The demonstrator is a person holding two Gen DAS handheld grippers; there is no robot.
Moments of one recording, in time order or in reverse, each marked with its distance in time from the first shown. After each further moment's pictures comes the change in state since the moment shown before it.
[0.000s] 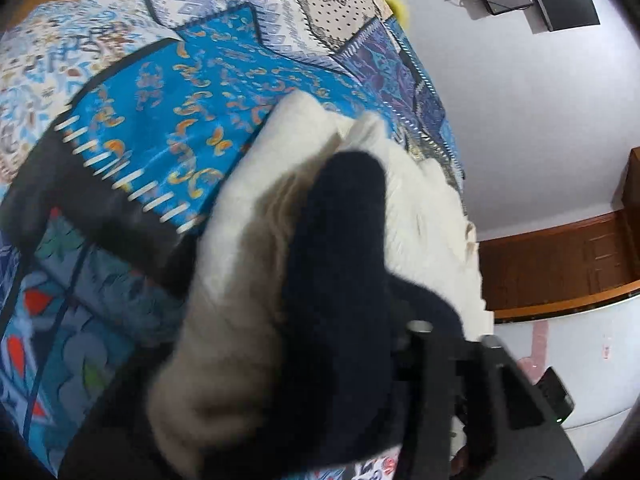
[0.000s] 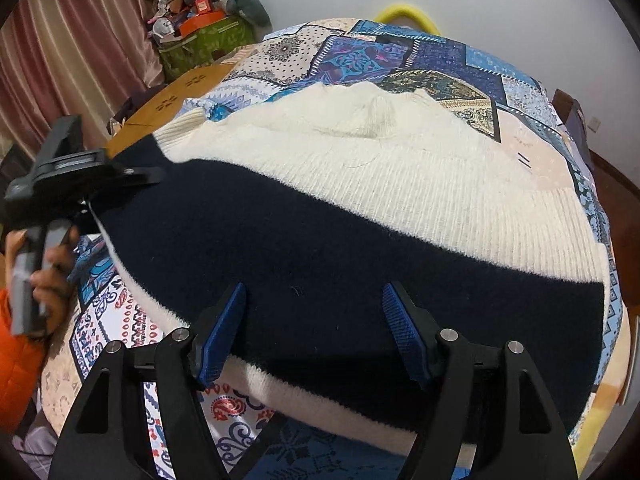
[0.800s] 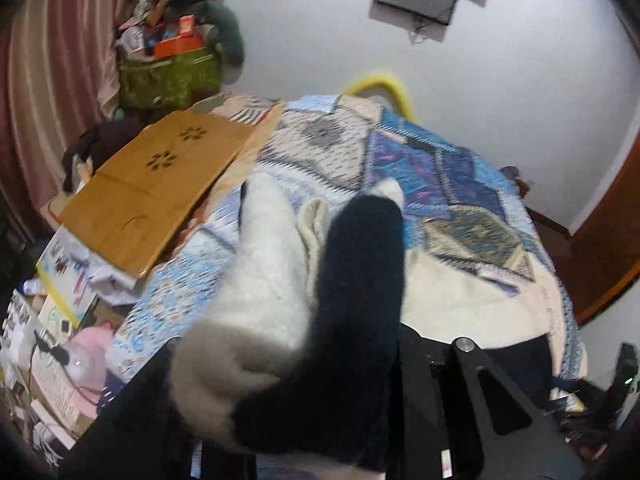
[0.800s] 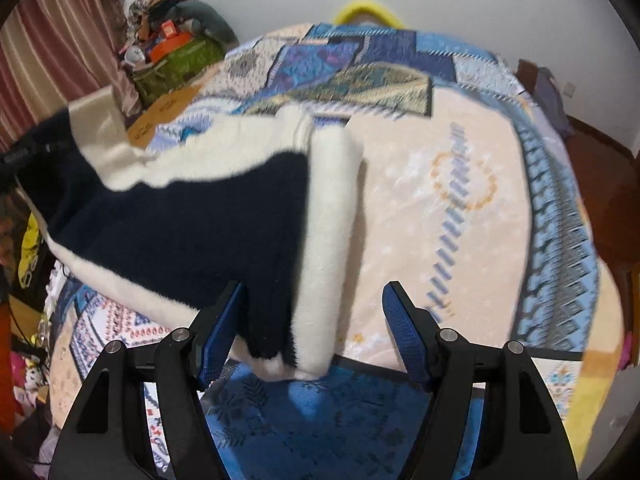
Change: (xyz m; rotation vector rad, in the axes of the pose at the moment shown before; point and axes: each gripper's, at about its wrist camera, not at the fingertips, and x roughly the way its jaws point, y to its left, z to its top) left arm -0.110 -0.116 0.004 0.477 -0.402 0.455; right arm -0.017 -0.043 -0.015 0.123 -0.012 -0.009
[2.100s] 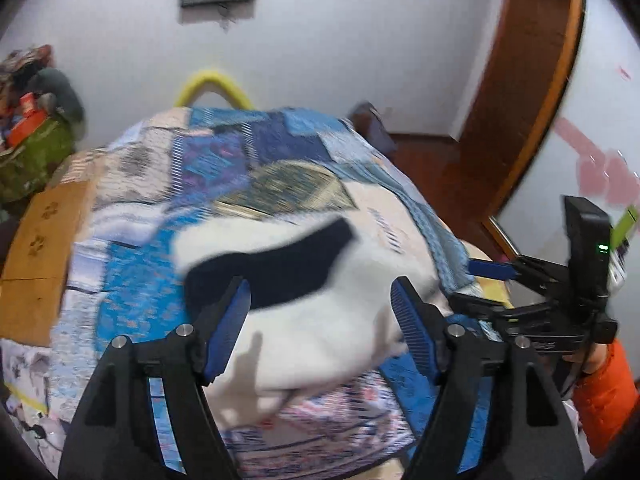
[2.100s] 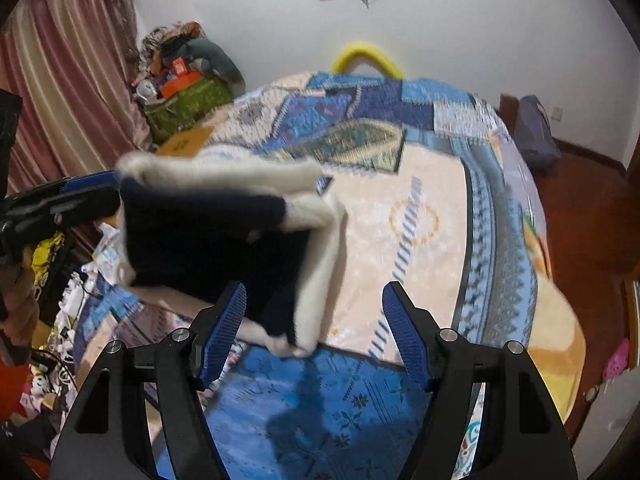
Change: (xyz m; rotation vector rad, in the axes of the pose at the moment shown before) left arm -0.054 -0.160 -0.042 0.406 0.060 -0.340; right arm -0.085 -0.013 0.007 -0.007 -0.167 0.006
